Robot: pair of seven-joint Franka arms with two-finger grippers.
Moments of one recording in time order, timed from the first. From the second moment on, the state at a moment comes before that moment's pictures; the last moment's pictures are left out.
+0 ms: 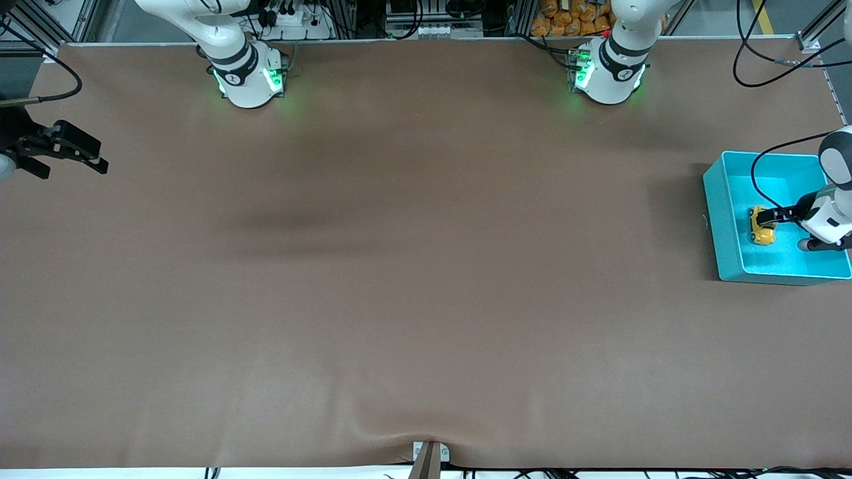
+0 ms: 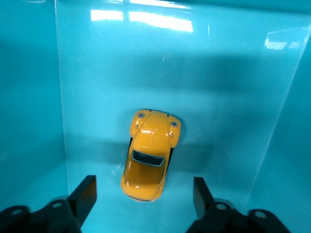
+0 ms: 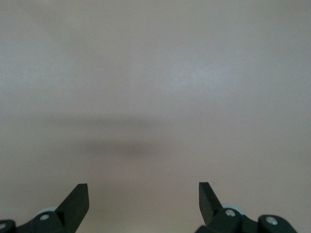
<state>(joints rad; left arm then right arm) 0.60 0.42 -0.05 -2.02 0.26 2.31 0.31 0.05 -0.07 -0.09 -1.65 0.04 1.58 -0.11</state>
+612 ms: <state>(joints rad) 0.48 0.35 -0.06 -1.92 0.25 2.25 0.23 0.05 -0.07 -0.10 -1.65 0.04 1.59 -0.11</state>
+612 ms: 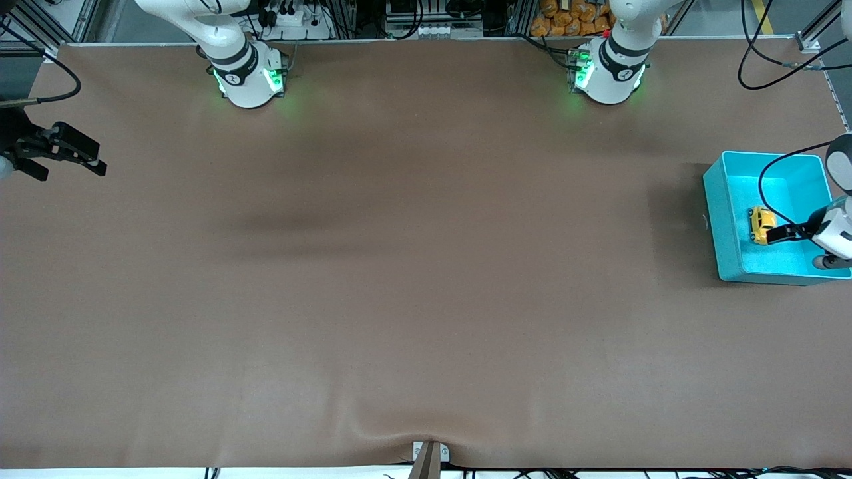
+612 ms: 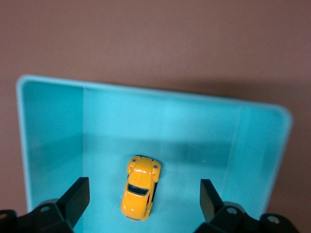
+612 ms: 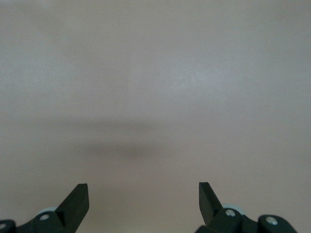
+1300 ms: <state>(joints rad) 0.27 0.28 -0.07 -1.45 0.07 1.79 0.21 0.05 -0.06 -0.10 -1.65 0.04 1.59 -0.11</state>
